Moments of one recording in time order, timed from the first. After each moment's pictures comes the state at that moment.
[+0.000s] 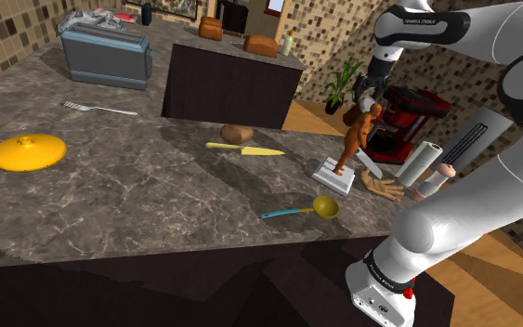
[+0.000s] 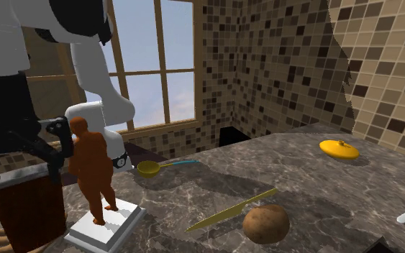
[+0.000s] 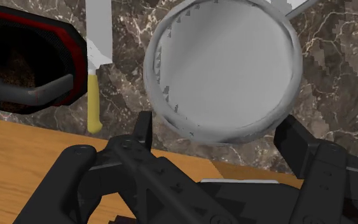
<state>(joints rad) -0.45 -0.13 -0.18 -1.88 -0.15 1.75 -0.17</state>
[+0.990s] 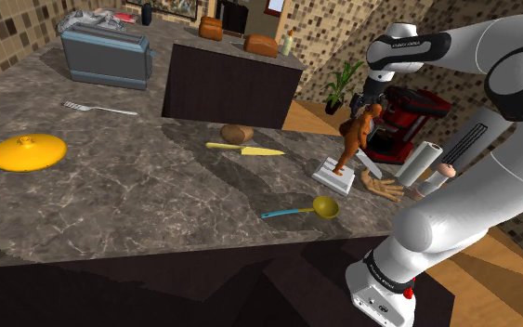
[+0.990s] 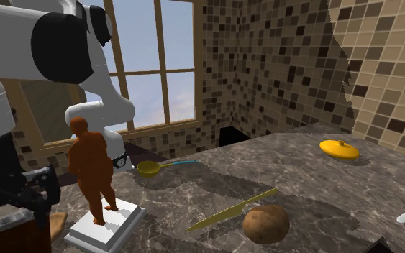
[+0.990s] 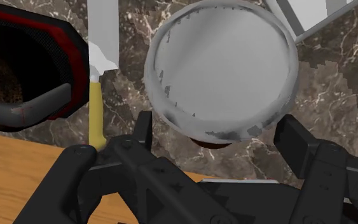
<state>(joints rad) -0.48 -0.07 -0.22 -1.99 -0.15 1.93 -0.22</state>
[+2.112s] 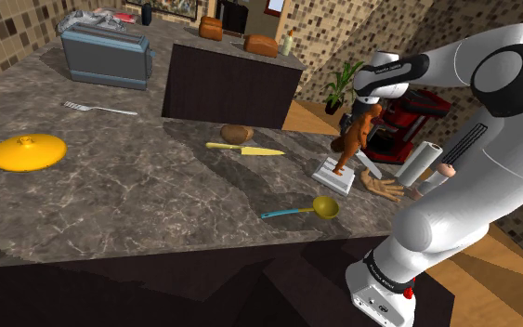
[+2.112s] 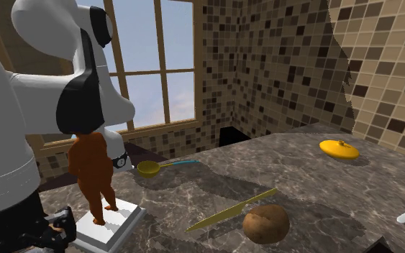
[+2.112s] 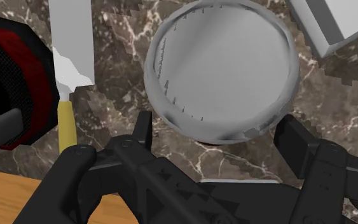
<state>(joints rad) -0.48 0.00 -0.23 -2.14 -0.14 2.15 -0.21</state>
